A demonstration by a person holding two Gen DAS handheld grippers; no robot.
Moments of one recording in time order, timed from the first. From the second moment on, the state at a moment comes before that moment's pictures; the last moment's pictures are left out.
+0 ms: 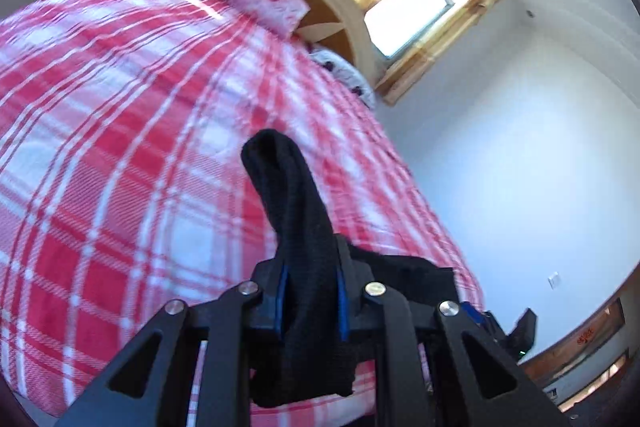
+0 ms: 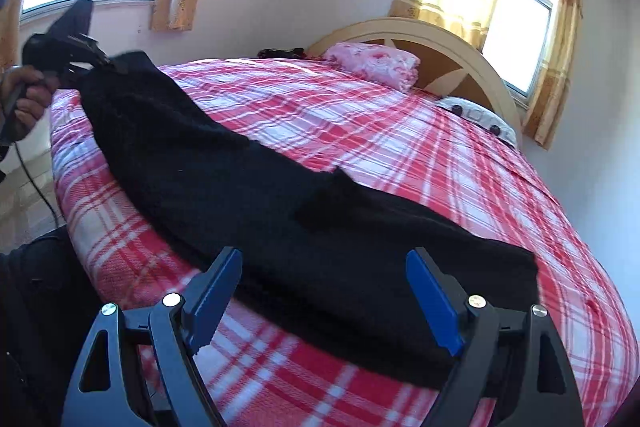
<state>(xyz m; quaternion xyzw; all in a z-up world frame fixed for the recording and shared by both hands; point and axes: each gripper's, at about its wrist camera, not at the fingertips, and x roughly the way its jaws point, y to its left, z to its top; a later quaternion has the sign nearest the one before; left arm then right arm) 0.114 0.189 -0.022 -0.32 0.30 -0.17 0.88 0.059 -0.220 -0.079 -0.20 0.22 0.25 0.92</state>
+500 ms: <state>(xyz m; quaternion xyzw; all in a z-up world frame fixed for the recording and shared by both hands) 0.181 -0.007 0.067 -0.25 0.30 -0.33 0.86 0.093 -0.363 -0.073 0.00 0.24 0.05 0.97</state>
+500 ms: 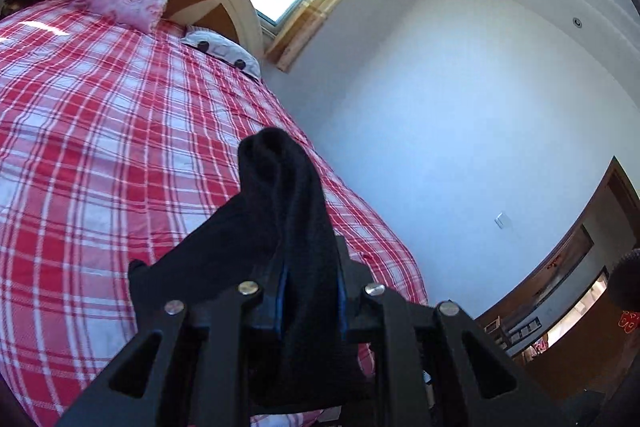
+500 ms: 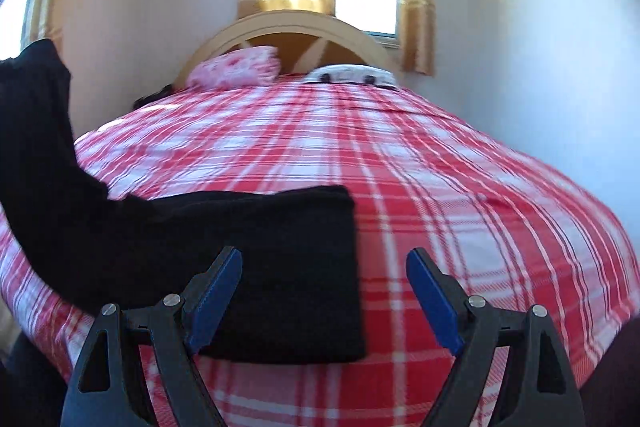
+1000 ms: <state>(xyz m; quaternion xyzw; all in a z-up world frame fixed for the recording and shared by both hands) 0.226 -0.166 0.015 -0.17 0.39 -0.36 0.83 0.097 -0.438 -0.083 0.17 0.24 -0.02 0.96</state>
